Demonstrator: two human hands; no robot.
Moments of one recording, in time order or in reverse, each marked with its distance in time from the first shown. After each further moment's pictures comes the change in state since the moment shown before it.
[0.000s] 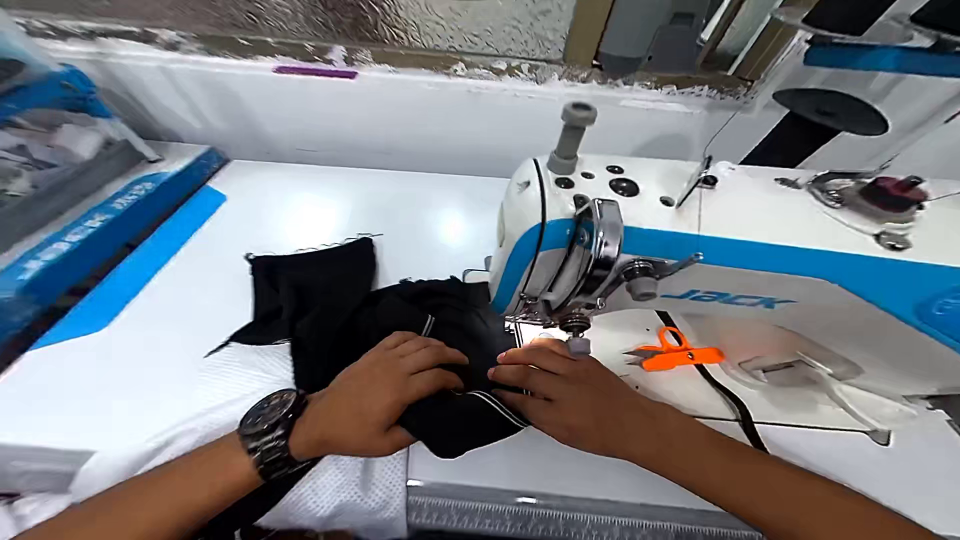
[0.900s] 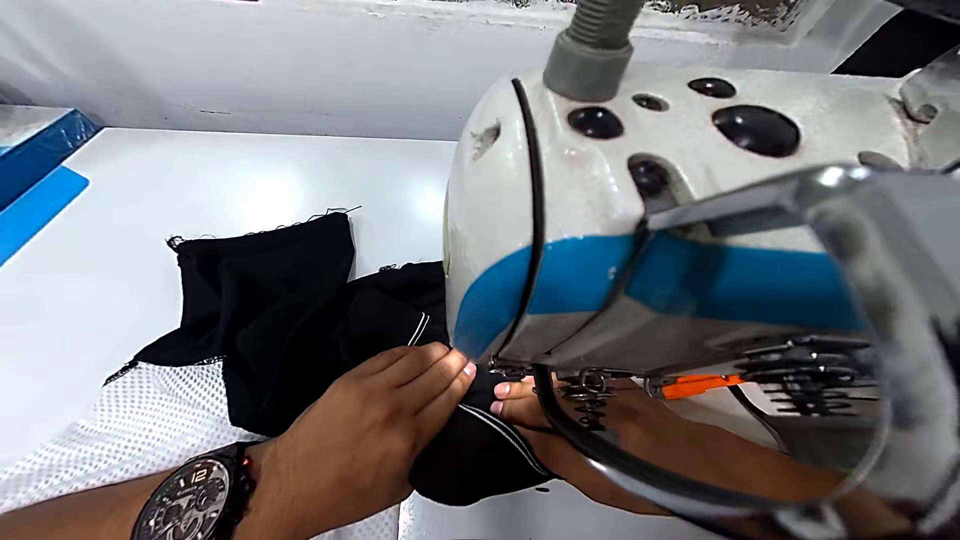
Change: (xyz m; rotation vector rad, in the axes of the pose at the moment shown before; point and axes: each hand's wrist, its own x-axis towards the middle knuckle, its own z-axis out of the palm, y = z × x) left_hand 0.058 -0.002 0.023 0.368 0.061 0.041; right_hand -0.025 0.025 -0.005 0.268 0.034 0.100
